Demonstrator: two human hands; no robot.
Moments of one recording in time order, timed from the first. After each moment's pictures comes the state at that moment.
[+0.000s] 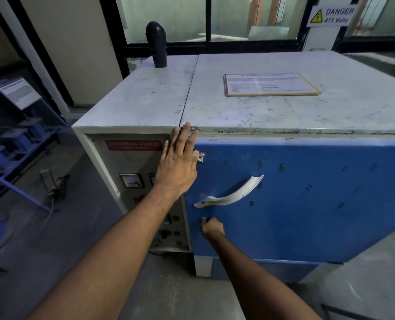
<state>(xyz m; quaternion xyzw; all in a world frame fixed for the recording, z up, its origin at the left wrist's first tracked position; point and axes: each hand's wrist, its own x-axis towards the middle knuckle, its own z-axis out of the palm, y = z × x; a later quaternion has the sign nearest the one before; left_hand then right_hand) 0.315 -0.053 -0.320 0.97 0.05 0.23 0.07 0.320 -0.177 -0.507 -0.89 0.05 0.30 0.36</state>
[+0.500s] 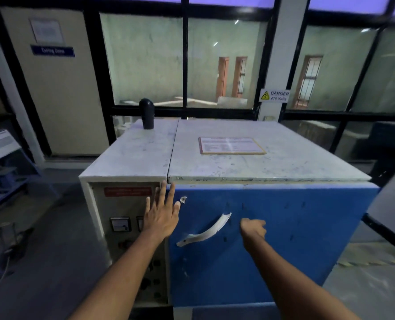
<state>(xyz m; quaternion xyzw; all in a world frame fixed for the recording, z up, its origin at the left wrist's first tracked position) 0.253 -0.066 -0.288 0.98 0.10 0.12 0.14 0.328 -0.319 -0.319 -0.82 0.30 0.03 0.49</state>
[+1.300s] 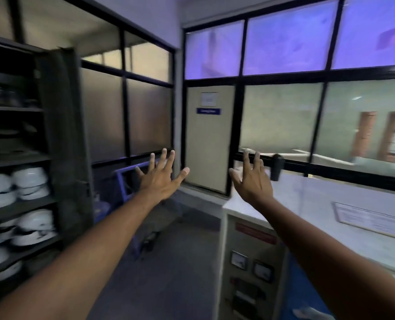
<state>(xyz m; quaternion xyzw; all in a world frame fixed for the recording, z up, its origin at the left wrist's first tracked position) -0.015 0.199 -0.053 0.88 0.38 0.28 0.03 0.195 0.006 -0.050 -0.84 -0.40 -0.23 0.28</state>
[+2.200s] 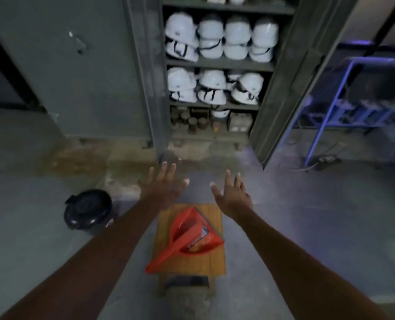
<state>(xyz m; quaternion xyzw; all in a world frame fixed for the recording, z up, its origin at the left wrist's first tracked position) -0.506 0.154 -0.483 0.66 0.74 0.11 0.08 -0.280 0.212 -0.484 -0.64 -0.73 0.22 0.07</state>
